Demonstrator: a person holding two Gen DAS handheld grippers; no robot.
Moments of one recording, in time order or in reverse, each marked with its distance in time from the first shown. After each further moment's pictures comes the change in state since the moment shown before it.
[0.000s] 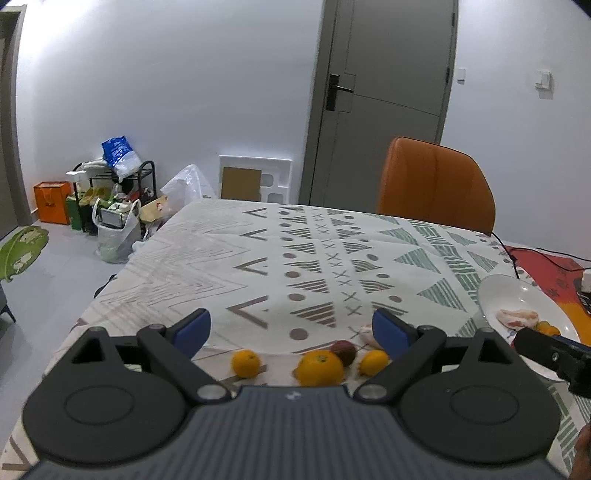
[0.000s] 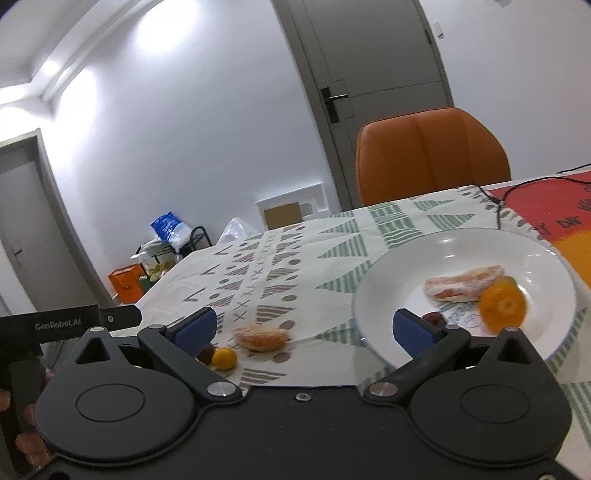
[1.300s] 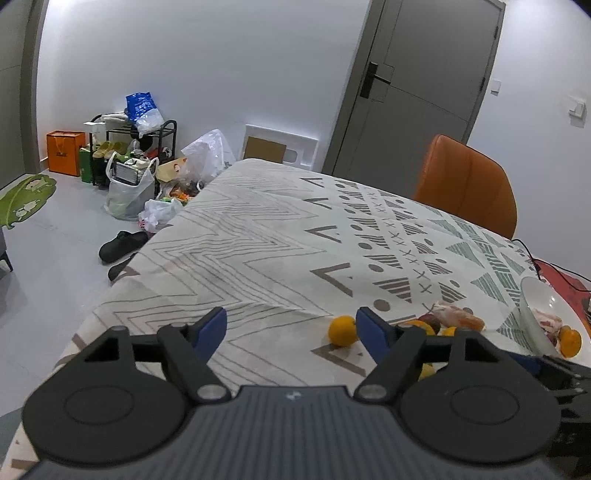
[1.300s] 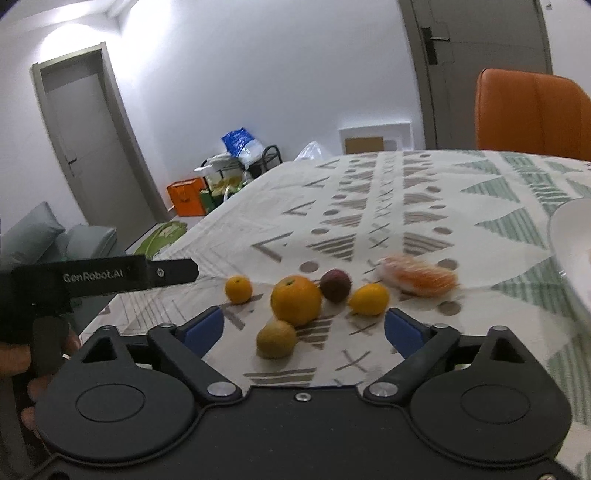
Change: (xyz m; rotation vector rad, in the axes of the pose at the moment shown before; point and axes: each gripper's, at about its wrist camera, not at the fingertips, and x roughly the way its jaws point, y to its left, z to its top) left arm 0.011 0.087 -0.022 -0.132 0.065 -0.007; right arm 0.069 0.102 -0.034 -0.172 0.241 0.194
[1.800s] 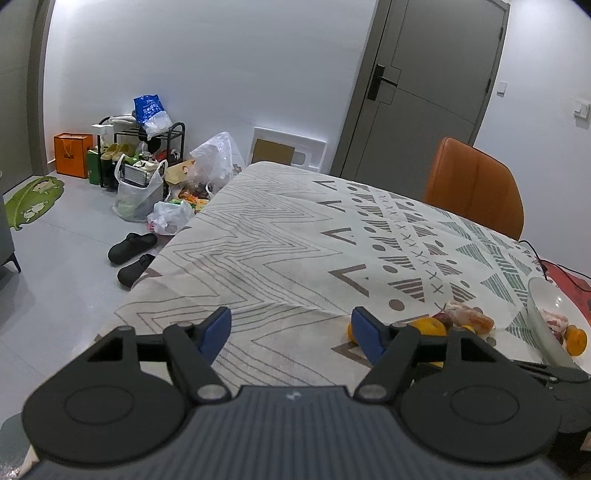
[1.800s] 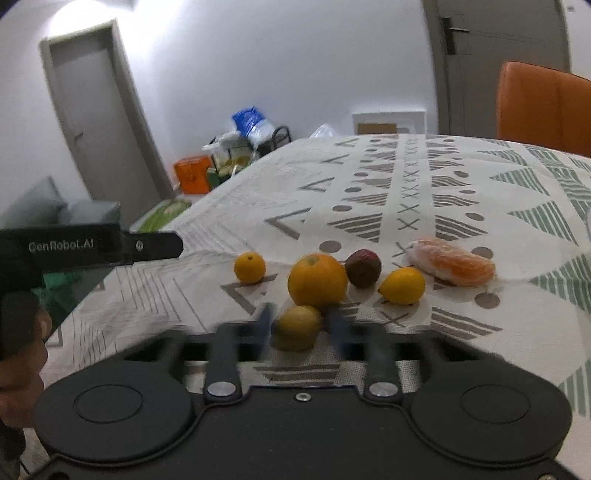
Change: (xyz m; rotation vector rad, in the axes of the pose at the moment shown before) left arm -0.007 0.011 0.001 0.000 -0.007 0.020; right arm 0.021 0.014 -0.006 -0.052 0.059 0.016
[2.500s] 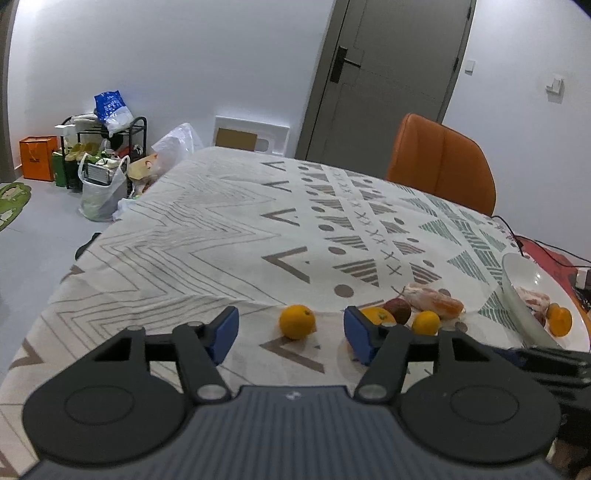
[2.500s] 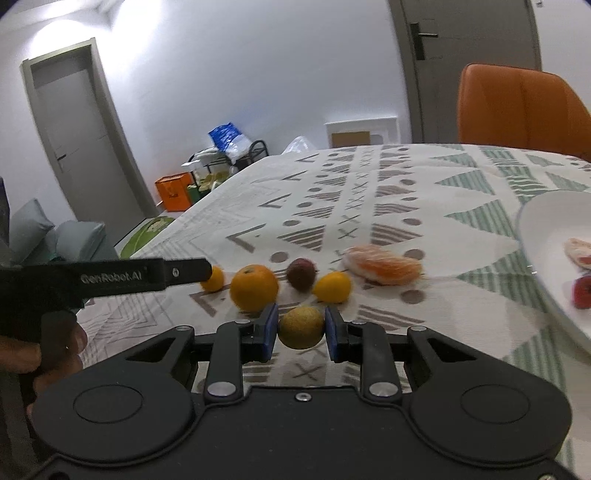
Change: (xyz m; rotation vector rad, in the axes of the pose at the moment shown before) left arm 0.028 -0.040 -0.008 0.068 0.047 -0.091; right arm -0.041 -0.033 -0.003 0.066 -0.054 -0.063
